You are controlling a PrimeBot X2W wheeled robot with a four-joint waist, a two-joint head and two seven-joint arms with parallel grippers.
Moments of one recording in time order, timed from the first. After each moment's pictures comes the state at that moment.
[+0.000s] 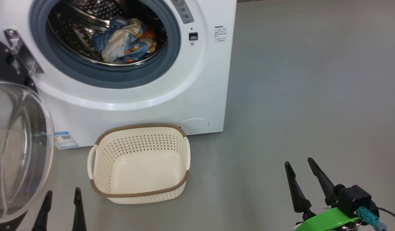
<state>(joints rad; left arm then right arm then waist) 0.14 0.05 0.10 0.02 -0.14 -0.02 -0.26 -0.02 -0.05 0.04 0.15 0.19 0.12 -0.26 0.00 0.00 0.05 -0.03</state>
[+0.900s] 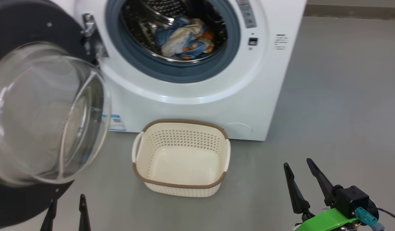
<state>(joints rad) 0.16 0.05 0.07 0.02 -0.13 0.03 -0.26 -0.02 -0.05 0.04 0.15 0.17 0.12 -0.26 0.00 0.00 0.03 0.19</state>
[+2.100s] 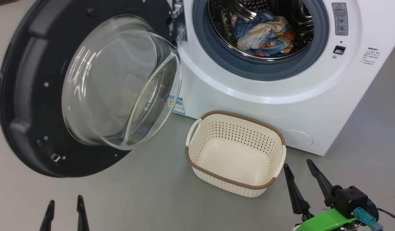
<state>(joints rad) 0.16 0.04 0.05 0.03 -0.16 0.08 -0.26 -0.02 -0.05 0.04 0.16 0.16 0.12 -0.26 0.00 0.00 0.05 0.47</state>
